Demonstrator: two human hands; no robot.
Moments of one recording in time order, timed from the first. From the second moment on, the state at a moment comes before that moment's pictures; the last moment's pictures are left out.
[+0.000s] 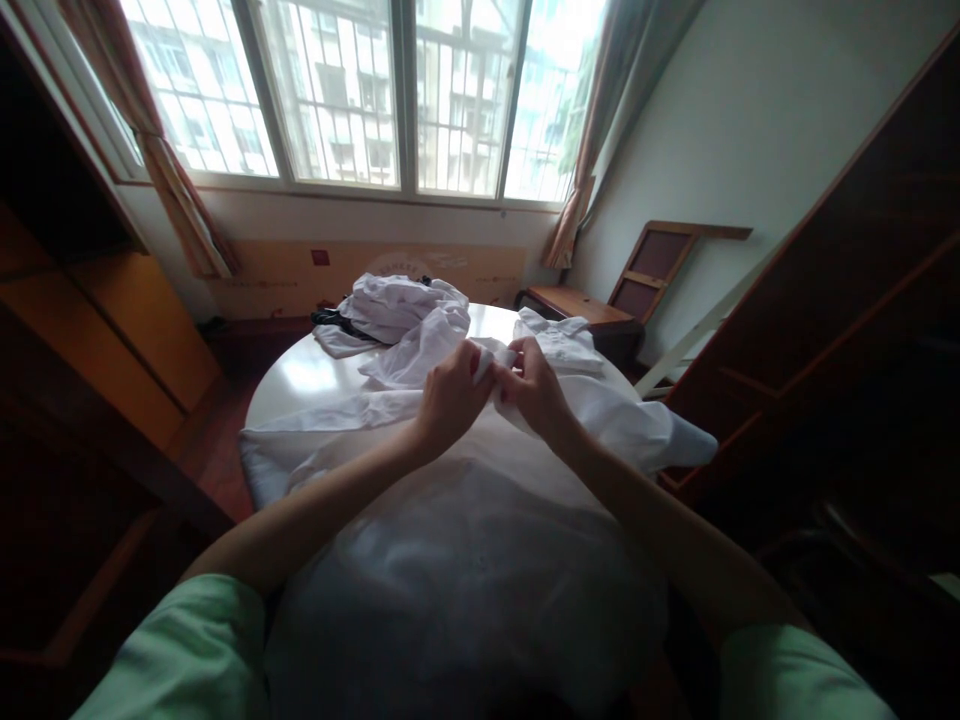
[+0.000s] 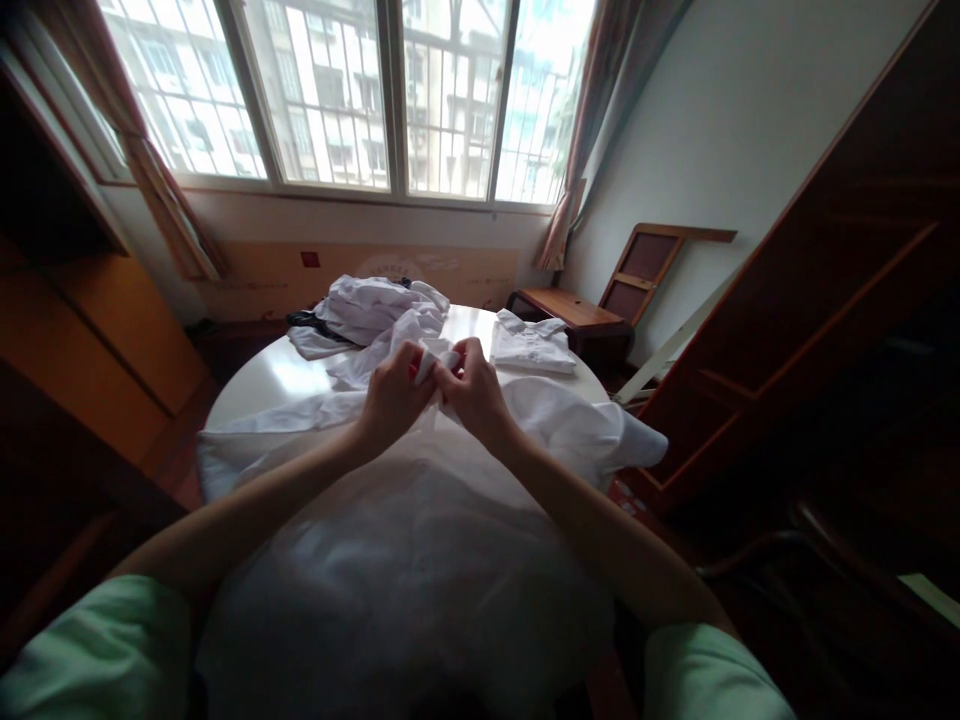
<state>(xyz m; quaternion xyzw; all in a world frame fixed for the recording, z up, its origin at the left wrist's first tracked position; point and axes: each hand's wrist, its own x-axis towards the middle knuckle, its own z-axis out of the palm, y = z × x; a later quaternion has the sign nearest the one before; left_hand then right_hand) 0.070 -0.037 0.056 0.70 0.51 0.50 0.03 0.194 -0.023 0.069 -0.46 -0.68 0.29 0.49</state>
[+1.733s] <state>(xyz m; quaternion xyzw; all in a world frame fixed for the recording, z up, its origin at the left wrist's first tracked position) 0.036 0.017 0.061 0.50 0.43 0.65 0.38 0.177 -0.118 0.056 -0.07 -0.99 0.02 0.08</state>
